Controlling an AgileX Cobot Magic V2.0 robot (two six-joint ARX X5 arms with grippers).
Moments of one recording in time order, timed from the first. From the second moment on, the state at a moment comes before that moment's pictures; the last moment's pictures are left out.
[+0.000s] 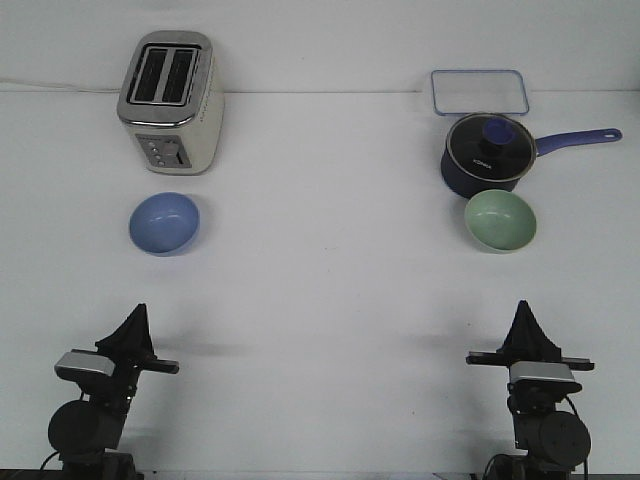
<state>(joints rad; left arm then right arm) -0.06 0.01 0.03 0.17 0.06 -0.10 -0.04 0.00 0.01 0.18 0.00 0.02</state>
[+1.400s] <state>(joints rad) -0.06 0.01 0.03 0.17 0.06 -0.10 -0.04 0.07 0.25 0.01 0.02 0.05</state>
